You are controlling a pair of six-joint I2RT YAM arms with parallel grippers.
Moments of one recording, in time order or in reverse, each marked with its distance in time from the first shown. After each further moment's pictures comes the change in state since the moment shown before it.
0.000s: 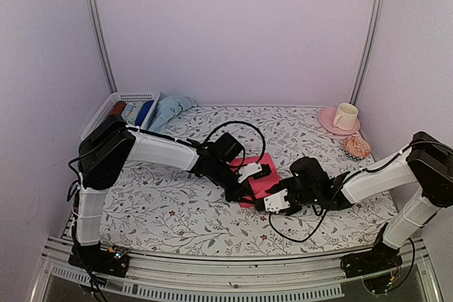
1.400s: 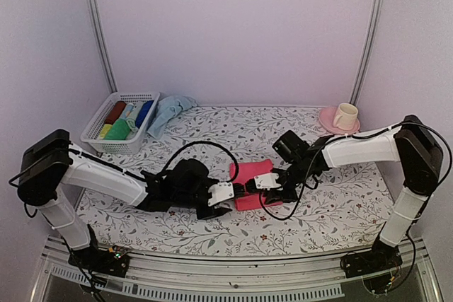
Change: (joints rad) left arm -0.146 -0.484 -0.648 0.475 -0.534 0.203; right arm -0.089 0.166 0.452 -0.712 -0.322 0.174
